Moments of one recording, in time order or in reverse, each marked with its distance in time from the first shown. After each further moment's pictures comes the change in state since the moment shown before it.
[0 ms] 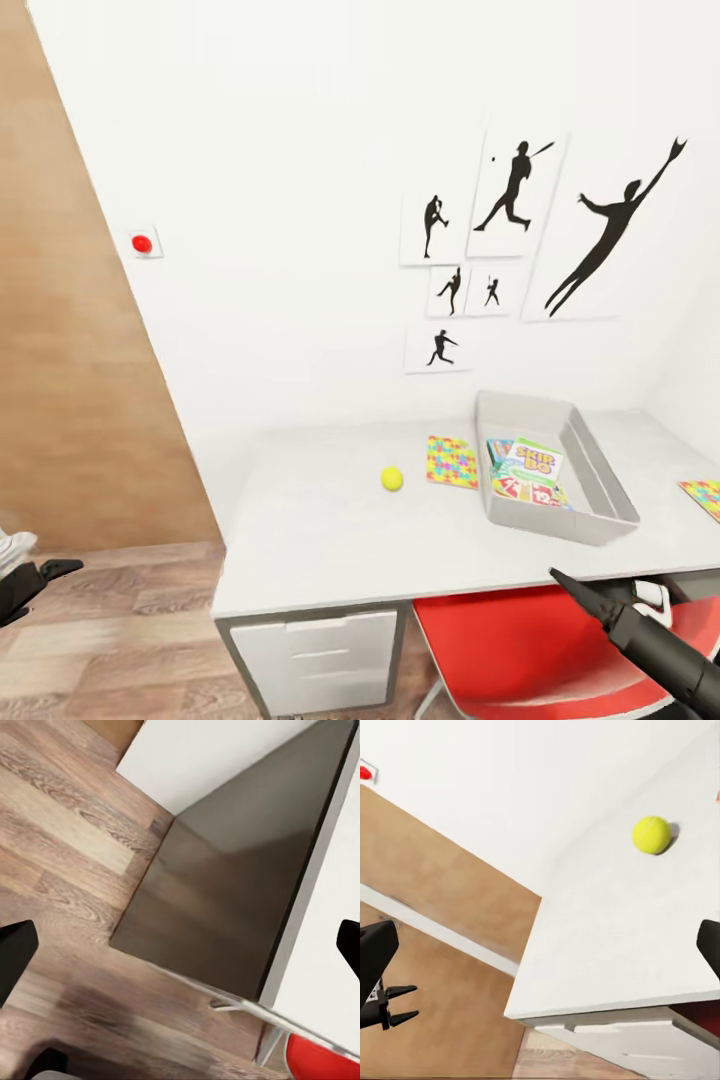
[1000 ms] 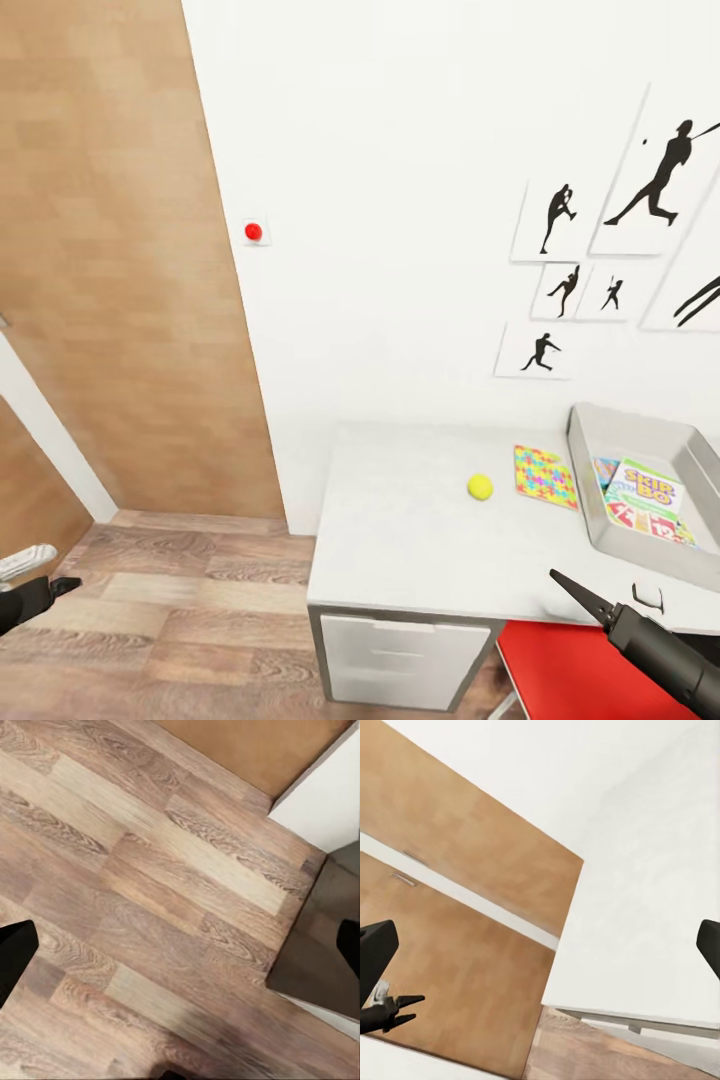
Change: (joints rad) left arm -0.001 -0.007 -0.135 0.003 -0.294 -0.164 0.008; right arm 0.000 -0.001 0.000 0.009 0.004 -0.001 -0.010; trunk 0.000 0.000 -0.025
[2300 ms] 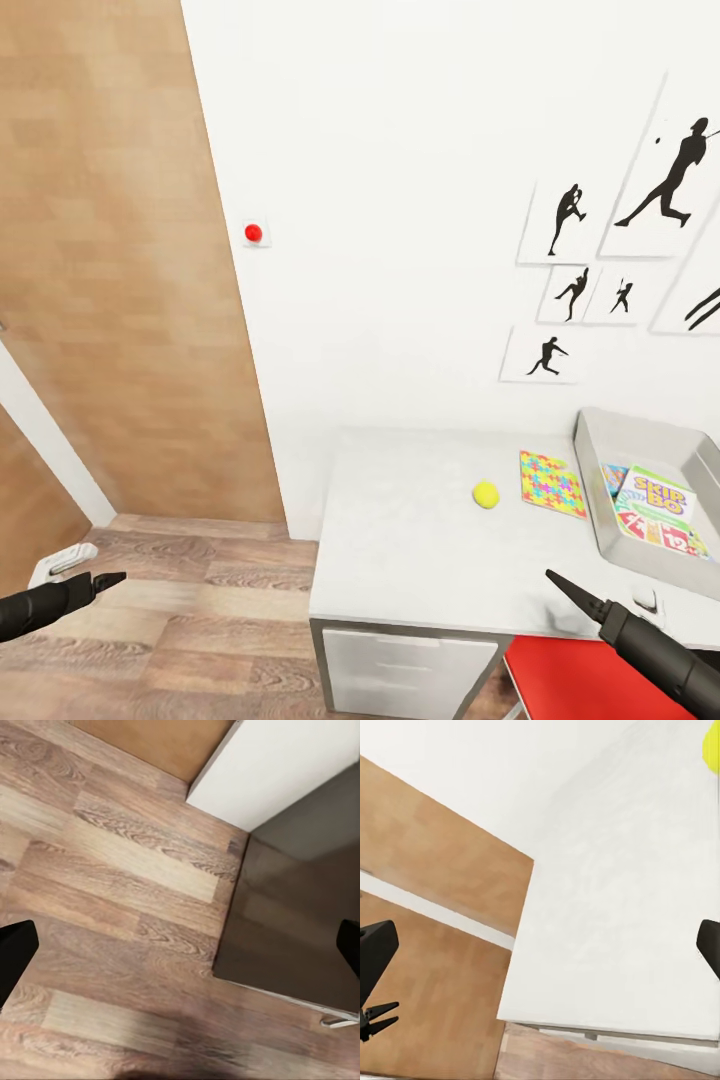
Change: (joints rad) left arm -0.196 -0.075 -0.054 0.364 -0.352 -0.128 -0.521; right arm 0.000 0.008 0.007 -0.002 0.000 0.002 -0.156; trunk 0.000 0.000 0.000
